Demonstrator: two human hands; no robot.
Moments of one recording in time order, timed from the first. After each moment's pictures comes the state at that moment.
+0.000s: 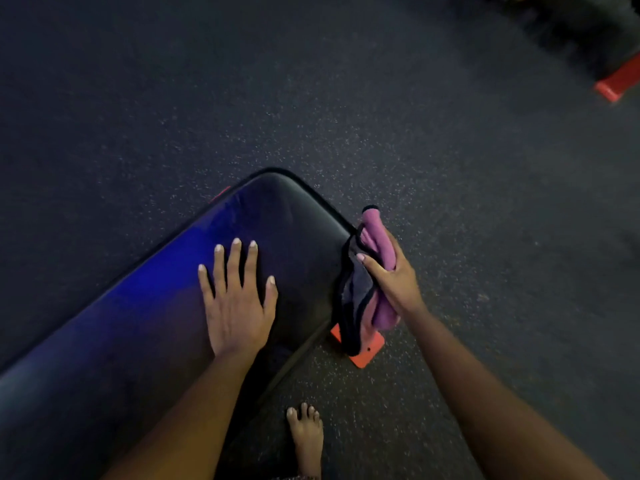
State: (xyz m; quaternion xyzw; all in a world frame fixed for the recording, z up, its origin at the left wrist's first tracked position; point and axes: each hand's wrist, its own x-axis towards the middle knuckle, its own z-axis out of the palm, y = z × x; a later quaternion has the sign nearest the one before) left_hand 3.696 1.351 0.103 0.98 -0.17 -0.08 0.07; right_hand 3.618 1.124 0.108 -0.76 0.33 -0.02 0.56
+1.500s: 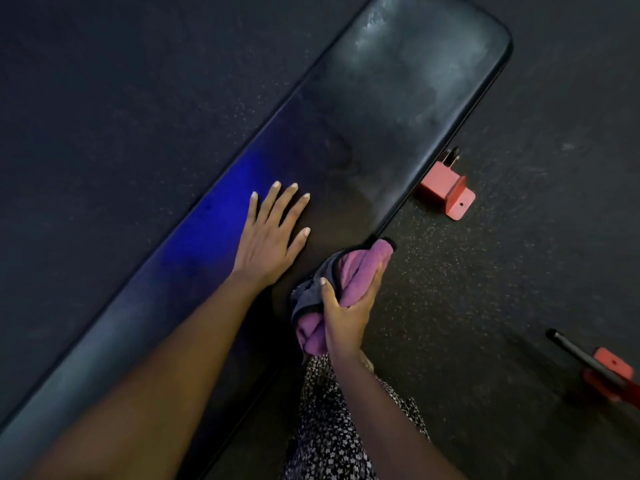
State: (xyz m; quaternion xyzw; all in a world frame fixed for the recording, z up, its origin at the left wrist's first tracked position) left_hand 3.633 1.716 0.105 0.89 -0.44 -0.09 0.05; right_hand 3.475 1.673 0.102 -0.57 0.57 -0.17 0.57
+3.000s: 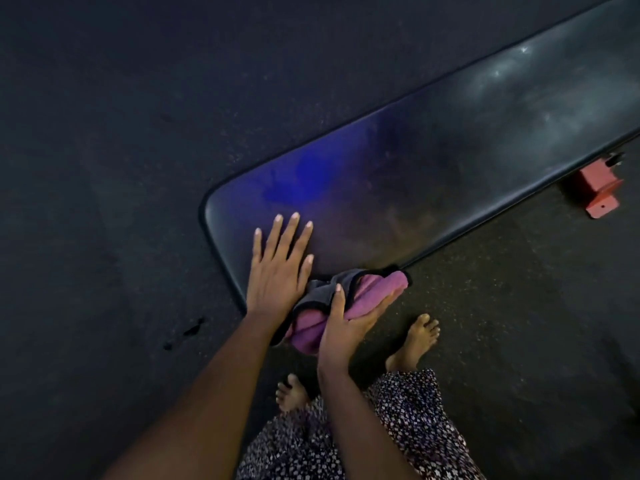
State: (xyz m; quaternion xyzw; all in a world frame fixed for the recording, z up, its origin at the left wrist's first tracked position) left_hand 3.407 2.253 0.100 0.97 -0.21 -0.05 0.09; right_hand 3.324 2.177 0.106 -0.64 0.51 -0.16 0.56
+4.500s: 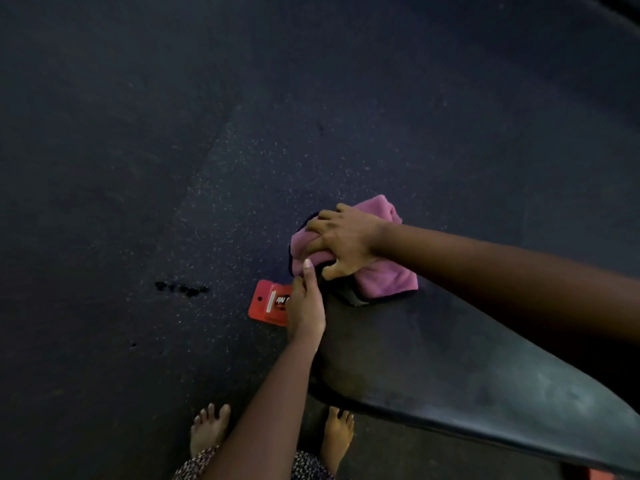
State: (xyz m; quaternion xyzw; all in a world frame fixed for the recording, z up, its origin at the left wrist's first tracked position) left_hand 3.426 2.307 0.121 0.53 0.50 -0.08 0.68; right_hand 3.579 2.297 0.164 0.65 0.69 -0.21 0.23
